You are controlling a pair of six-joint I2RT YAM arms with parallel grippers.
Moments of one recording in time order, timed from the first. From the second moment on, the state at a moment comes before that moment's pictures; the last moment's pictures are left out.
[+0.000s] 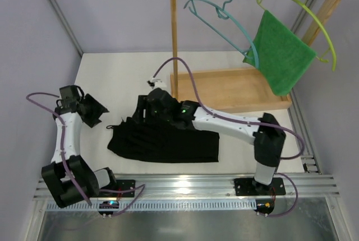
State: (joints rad) left arm 0.40 1.25 0.92 -0.71 0.22 -0.59; right arm 1.12 1.88 1.57 -0.23 0.12 0.87
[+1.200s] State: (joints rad) left arm -0.06 1.12 0.79 -0.79 0.16 -0.67; right arm 1.01 1.31 0.89 -0.36 0.21 0.71
